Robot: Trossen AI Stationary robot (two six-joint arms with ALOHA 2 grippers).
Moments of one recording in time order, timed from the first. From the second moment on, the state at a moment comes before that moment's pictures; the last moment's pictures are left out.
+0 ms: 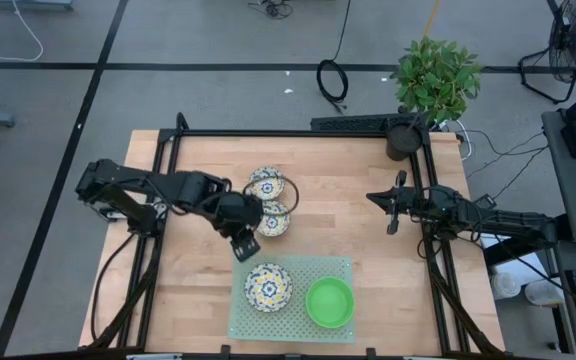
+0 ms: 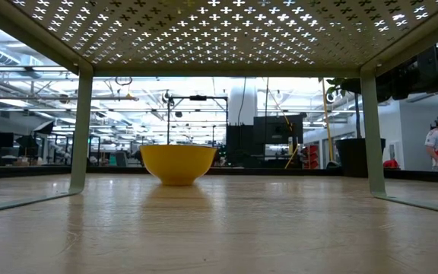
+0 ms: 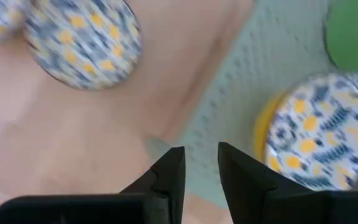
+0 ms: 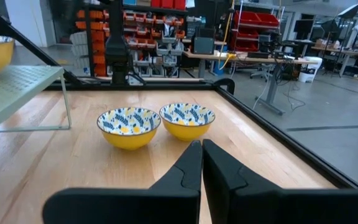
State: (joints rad) left arm -0.17 1.56 1.60 -1.19 0.10 -0.77; right arm -0.16 0.12 0.01 0.07 0.08 -0.06
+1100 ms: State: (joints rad) left arm 0.52 1.70 1.60 -1.22 -0.12 -0.35; right arm -0.16 0.12 0.01 0.07 0.08 -0.06
